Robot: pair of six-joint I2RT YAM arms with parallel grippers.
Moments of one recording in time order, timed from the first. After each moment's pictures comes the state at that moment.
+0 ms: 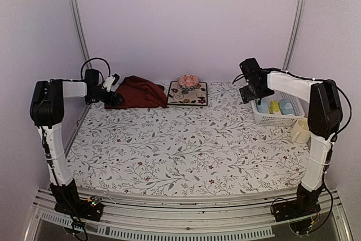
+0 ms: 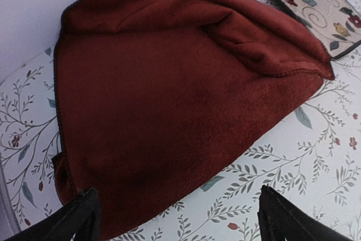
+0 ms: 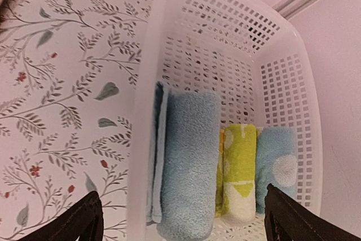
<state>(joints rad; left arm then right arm) 0.03 2.11 1.51 -0.19 0.40 0.40 0.38 1.97 1.61 -0.63 0.64 0.08</state>
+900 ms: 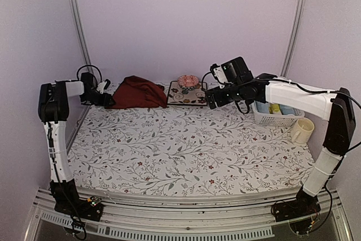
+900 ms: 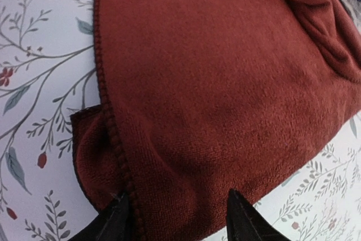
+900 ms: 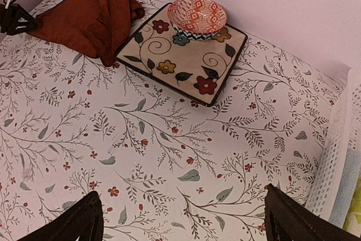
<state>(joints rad) 0.14 2.38 1.82 -0.44 0.42 0.28 0.69 1.74 1.45 -0.41 0.23 0.10</state>
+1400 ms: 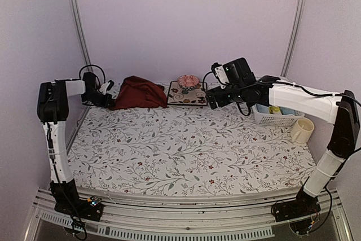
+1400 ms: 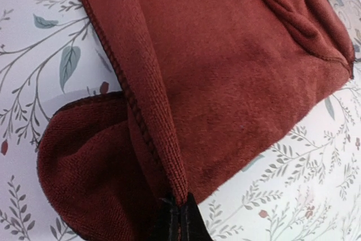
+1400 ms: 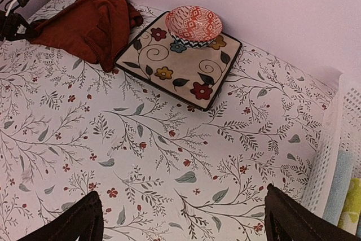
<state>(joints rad) 0.11 2.34 1.78 -0.49 0.47 0.30 0.72 1.69 1.40 -0.37 0.26 0.09</state>
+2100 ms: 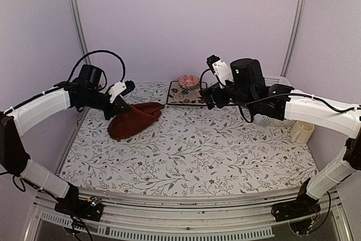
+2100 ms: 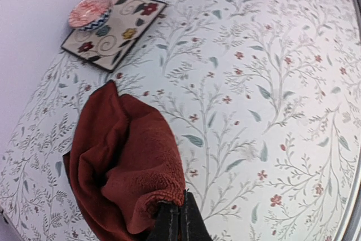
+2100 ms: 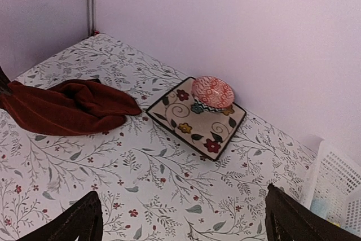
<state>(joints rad) -0.25 1.43 1.15 -0.53 0.49 0.68 0.87 1.49 1.26 -0.16 0.39 -0.06</state>
